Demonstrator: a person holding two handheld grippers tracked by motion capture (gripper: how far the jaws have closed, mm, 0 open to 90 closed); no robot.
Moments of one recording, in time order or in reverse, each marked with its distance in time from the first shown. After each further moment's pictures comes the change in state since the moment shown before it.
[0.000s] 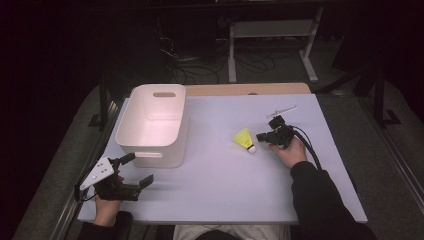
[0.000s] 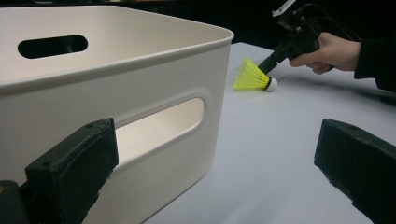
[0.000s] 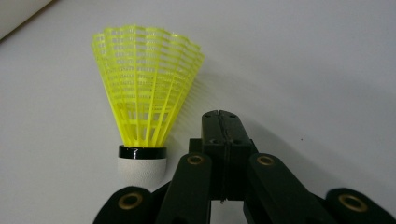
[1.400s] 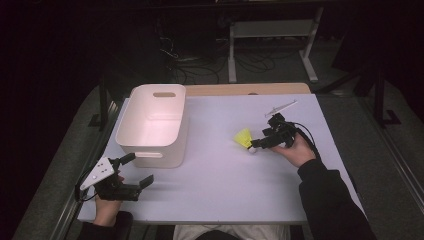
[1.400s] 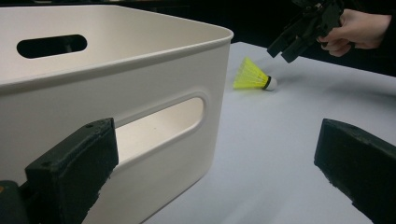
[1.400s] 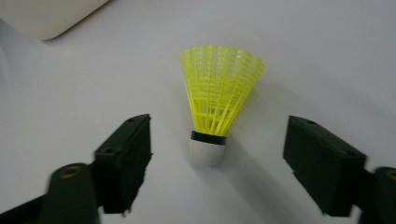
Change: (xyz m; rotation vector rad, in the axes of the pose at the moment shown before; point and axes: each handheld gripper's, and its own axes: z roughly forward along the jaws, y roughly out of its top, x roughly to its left) left arm 0.000 0.000 0.000 0.001 -0.002 0.001; right arm 0.029 0.017 -0.035 0.053 0.052 -0.097
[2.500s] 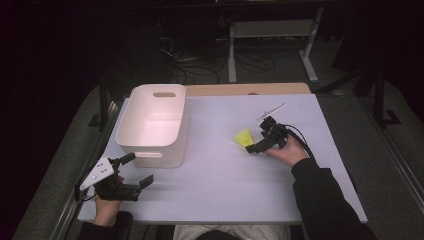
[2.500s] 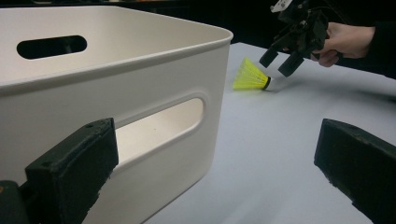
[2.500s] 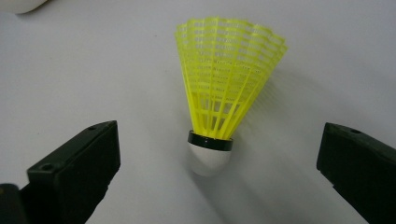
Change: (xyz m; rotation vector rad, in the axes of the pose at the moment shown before) left arm 0.000 0.000 0.000 -0.002 -0.002 0.000; right arm -0.002 0.000 0.032 0.079 0.016 -0.013
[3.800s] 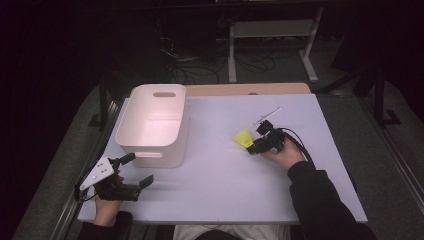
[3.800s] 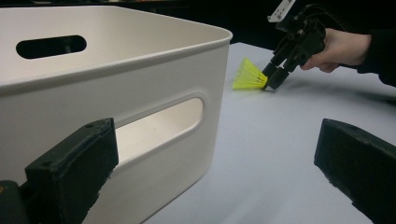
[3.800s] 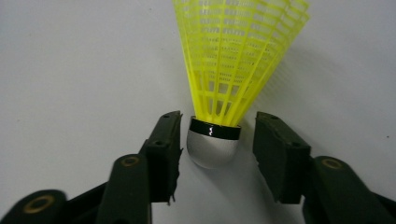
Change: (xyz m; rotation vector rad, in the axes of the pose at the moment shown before) left arm 0.000 0.000 0.000 0.000 -0.002 -0.001; right arm 0.004 -0.005 0.012 0.061 -0.024 0.000
